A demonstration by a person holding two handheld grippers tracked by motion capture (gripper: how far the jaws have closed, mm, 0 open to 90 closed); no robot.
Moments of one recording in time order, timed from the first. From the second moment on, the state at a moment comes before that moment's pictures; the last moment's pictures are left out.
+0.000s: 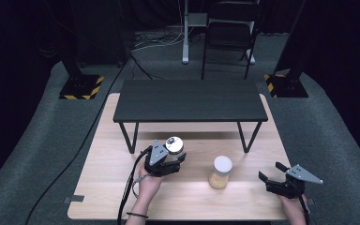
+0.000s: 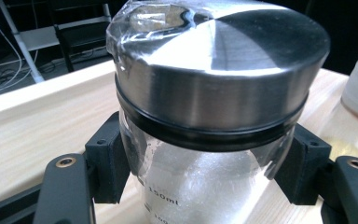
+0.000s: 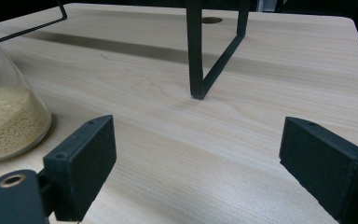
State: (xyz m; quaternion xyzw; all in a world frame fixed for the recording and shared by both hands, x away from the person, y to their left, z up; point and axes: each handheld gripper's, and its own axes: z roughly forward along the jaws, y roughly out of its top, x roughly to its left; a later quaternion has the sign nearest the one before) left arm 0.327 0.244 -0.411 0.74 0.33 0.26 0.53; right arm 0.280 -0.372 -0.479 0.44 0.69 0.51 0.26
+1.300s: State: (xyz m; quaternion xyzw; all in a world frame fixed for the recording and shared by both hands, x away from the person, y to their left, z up) left arm 0.342 0.257 -0.307 0.71 0.33 0.27 0.56; right arm 0.281 -0.371 -0.479 0.44 0.69 0.51 0.26
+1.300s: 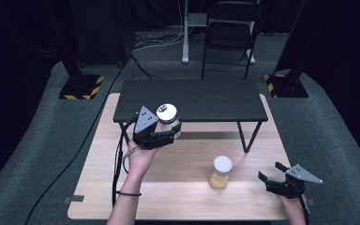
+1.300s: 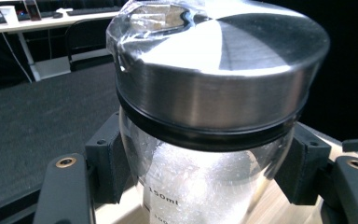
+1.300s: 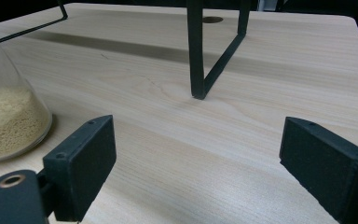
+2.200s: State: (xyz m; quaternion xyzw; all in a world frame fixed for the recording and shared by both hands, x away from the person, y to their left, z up) left arm 0.368 0.234 -0.278 0.69 0.39 0.32 0.52; right arm 0.282 -0.372 -0.479 0.44 0.70 0.51 0.26
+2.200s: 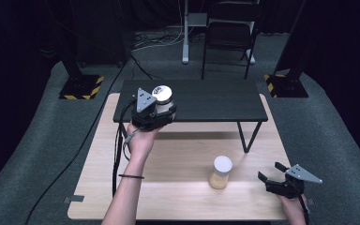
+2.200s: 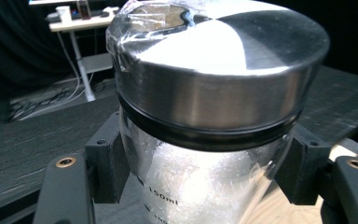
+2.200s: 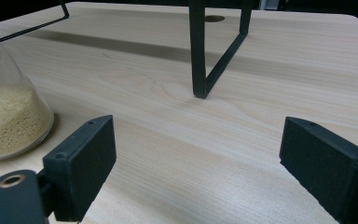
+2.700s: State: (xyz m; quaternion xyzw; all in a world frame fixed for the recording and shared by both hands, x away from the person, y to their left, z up) left arm 0.392 0.218 -0.272 0.69 0.42 0.33 0.49; right arm 0.282 -0.371 -0.478 0.44 0.70 0.50 0.26
